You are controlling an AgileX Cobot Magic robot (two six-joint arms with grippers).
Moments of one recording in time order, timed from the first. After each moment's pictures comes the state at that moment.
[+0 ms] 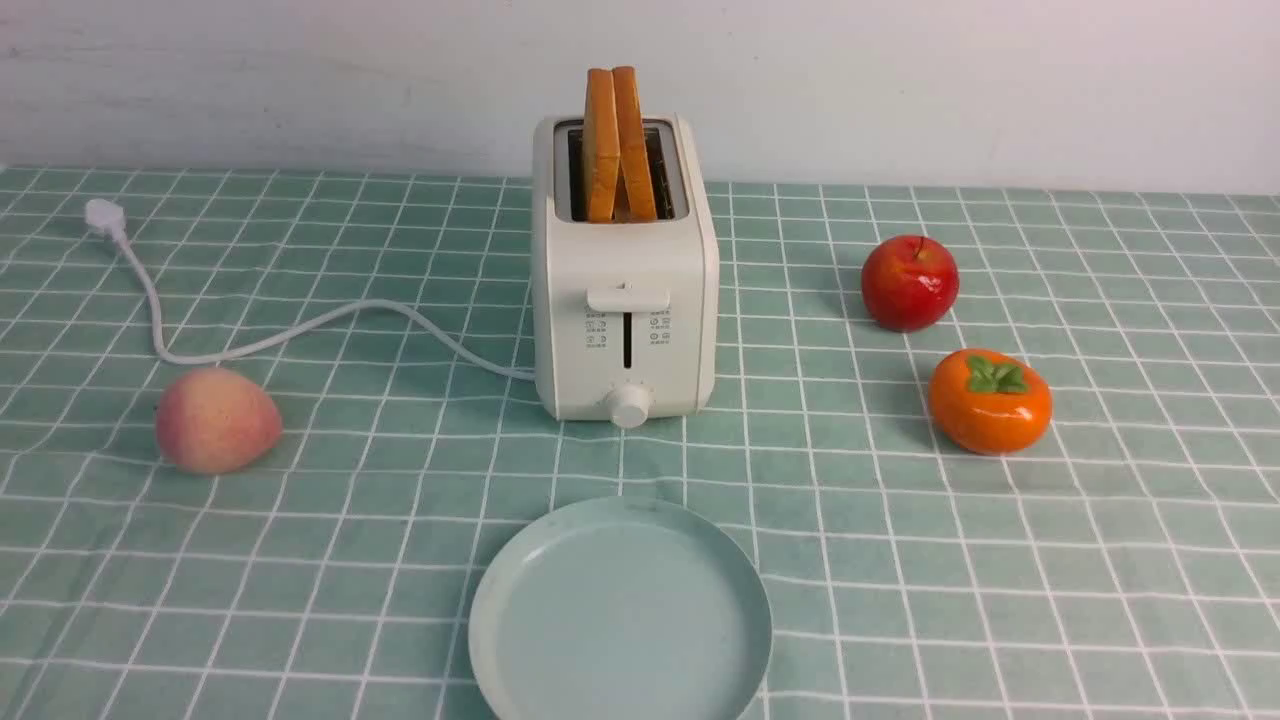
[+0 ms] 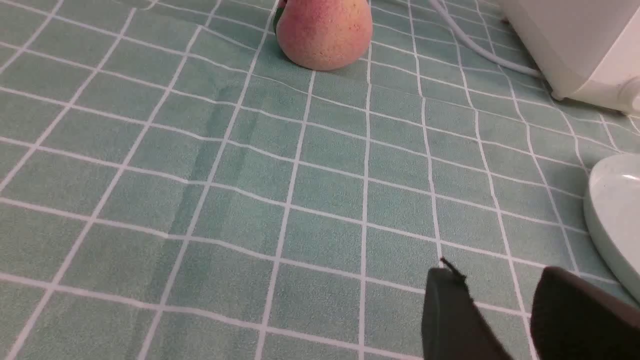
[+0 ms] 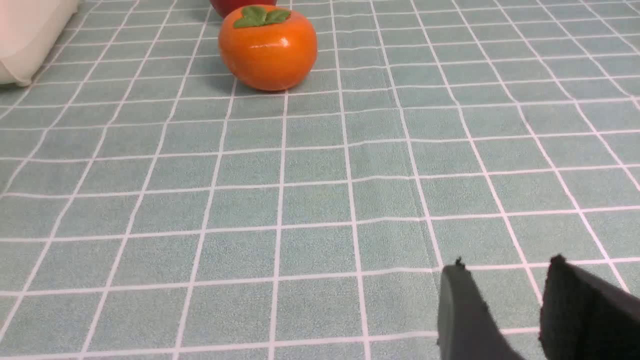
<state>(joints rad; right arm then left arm) -0.02 -0.01 0.01 -0.06 0.40 0.10 -0.08 -0.01 0.03 0.02 0.39 -0.38</state>
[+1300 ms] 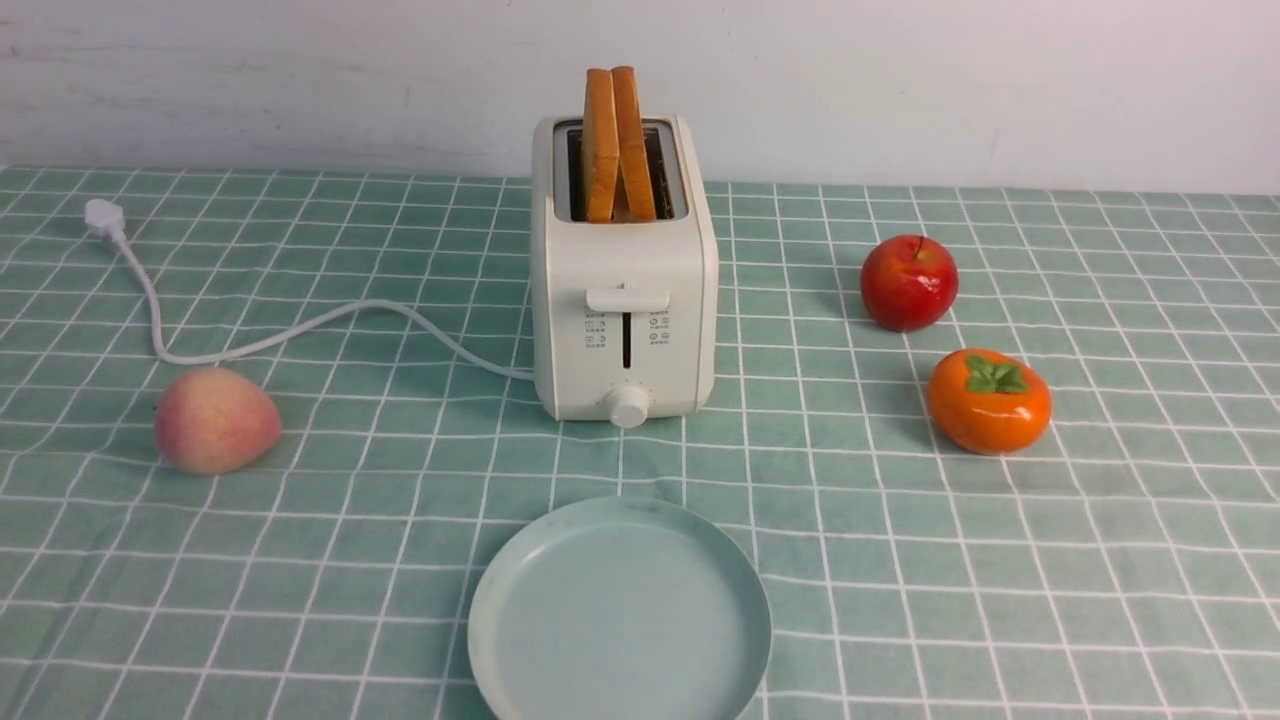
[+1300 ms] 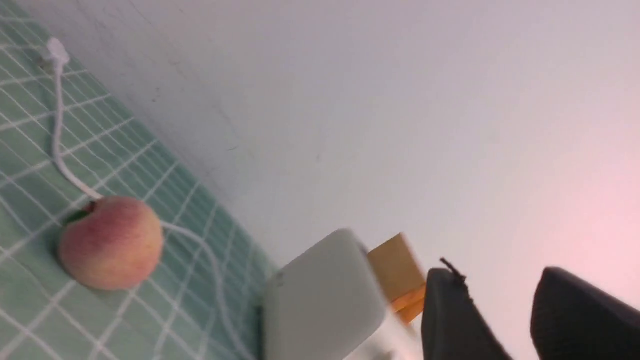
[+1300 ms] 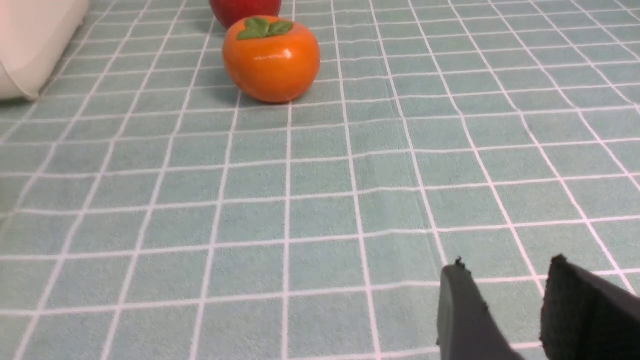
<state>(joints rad) -0.02 -0.01 0.02 0.00 0.33 0.10 -0.08 -0.01 0.03 -0.44 -0.22 -0.61</state>
